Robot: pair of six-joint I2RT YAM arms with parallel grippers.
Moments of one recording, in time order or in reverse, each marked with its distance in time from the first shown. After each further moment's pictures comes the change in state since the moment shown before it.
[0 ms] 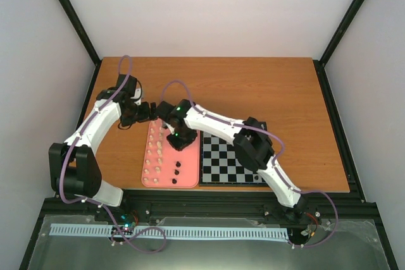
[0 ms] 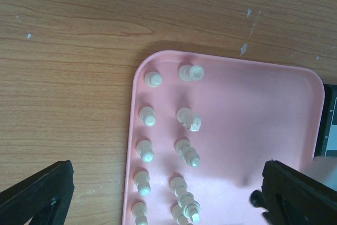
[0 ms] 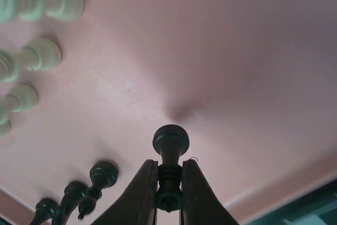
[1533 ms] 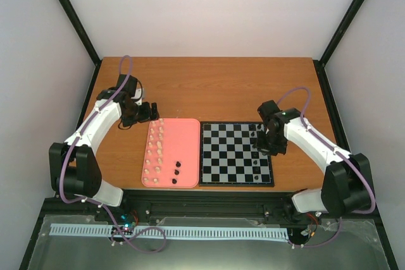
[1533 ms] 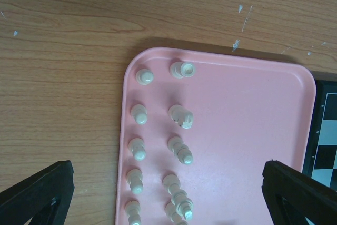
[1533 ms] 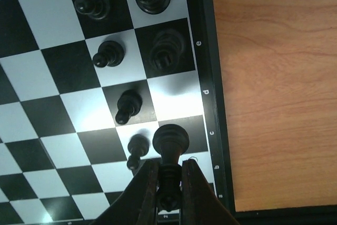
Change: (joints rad) left arm -0.004 0.002 0.000 -0.001 0.028 0.000; right arm -0.645 -0.987 -1.102 0.099 0.081 0.337
